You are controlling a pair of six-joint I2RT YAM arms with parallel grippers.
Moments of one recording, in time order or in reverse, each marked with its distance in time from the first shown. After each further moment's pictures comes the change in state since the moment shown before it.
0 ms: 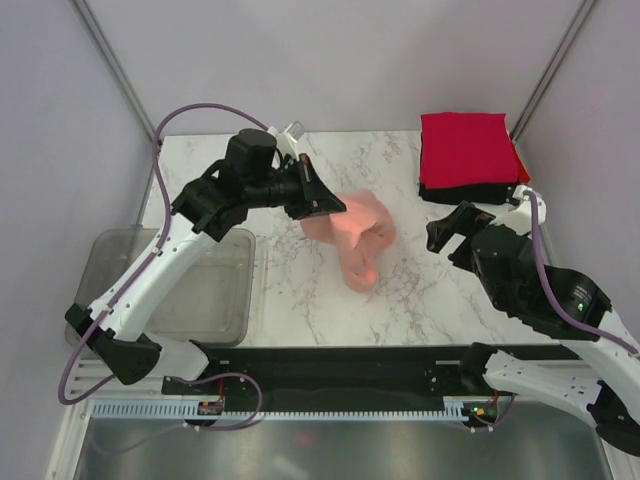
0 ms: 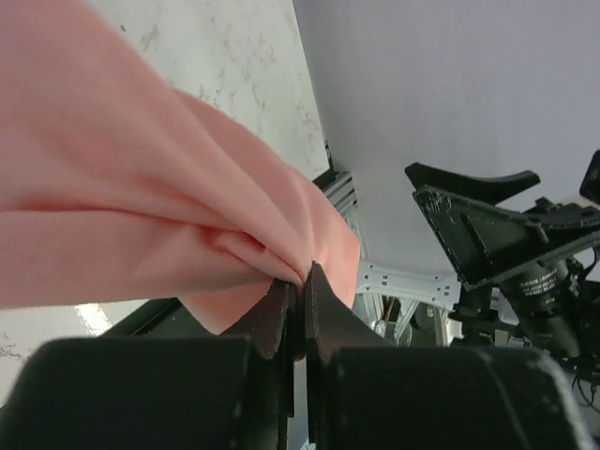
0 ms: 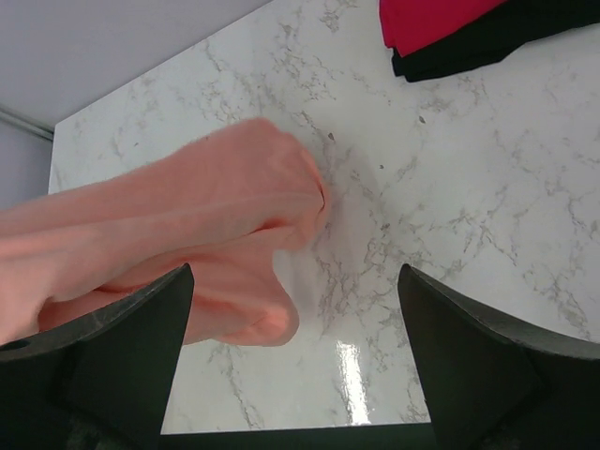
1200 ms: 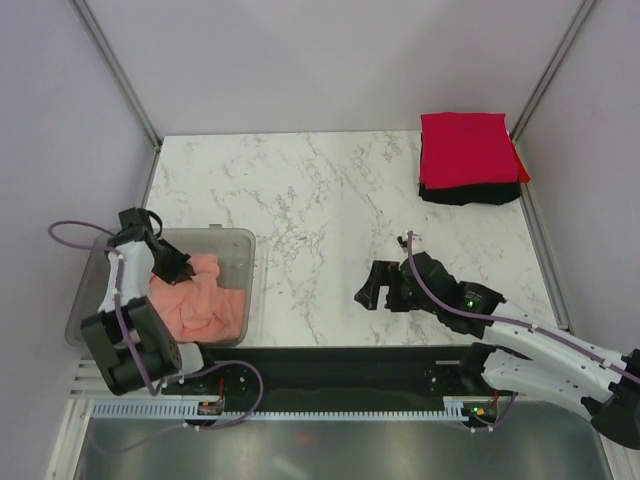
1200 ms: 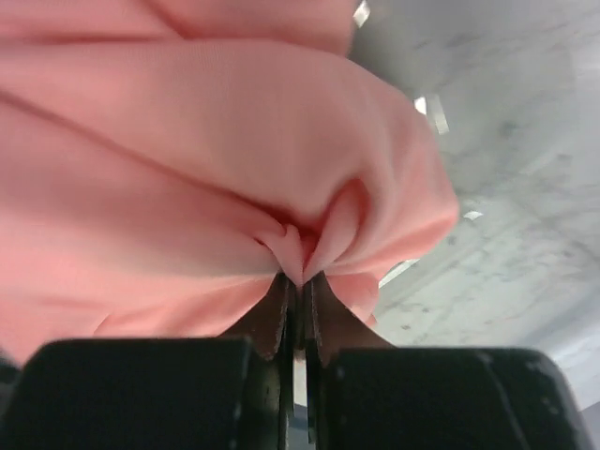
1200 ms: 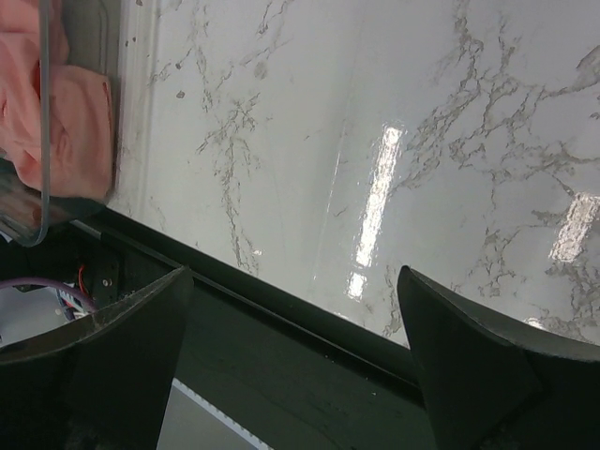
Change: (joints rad) left arm 1.051 -0.033 -0.780 -0.075 -0.256 0.336; right arm -0.002 0.076 -0.656 0.558 -0.667 -0.061
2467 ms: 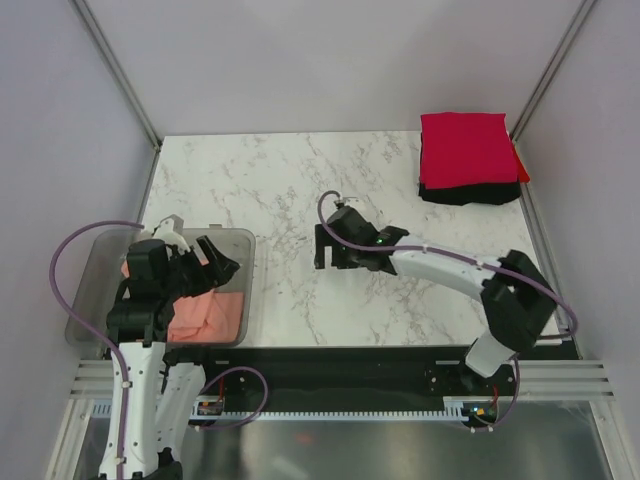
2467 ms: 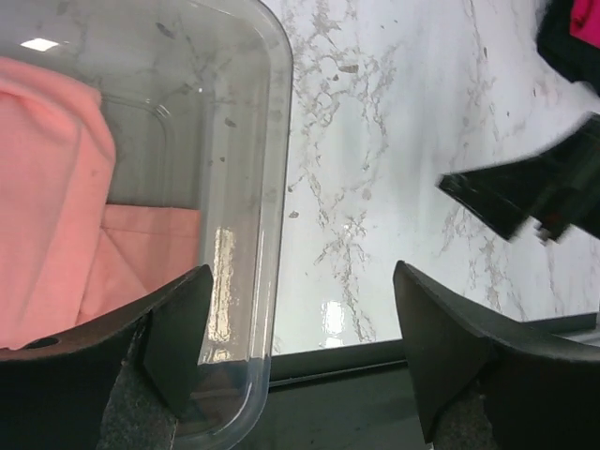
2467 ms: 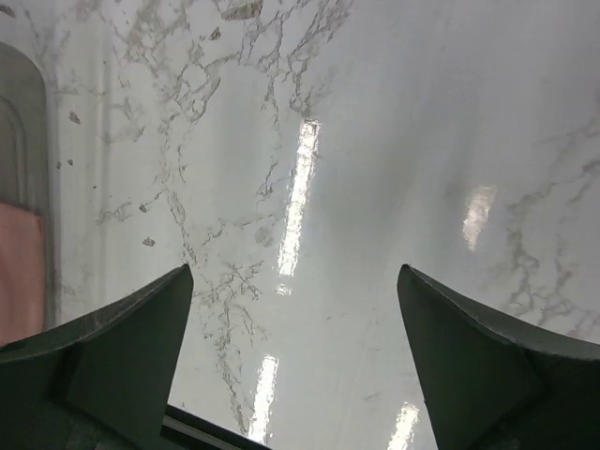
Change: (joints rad) left arm -0.358 -0.756 -0.038 -0.087 0.182 0.126; right arm -0.018 0.818 0.535 0.085 0.076 -0.132
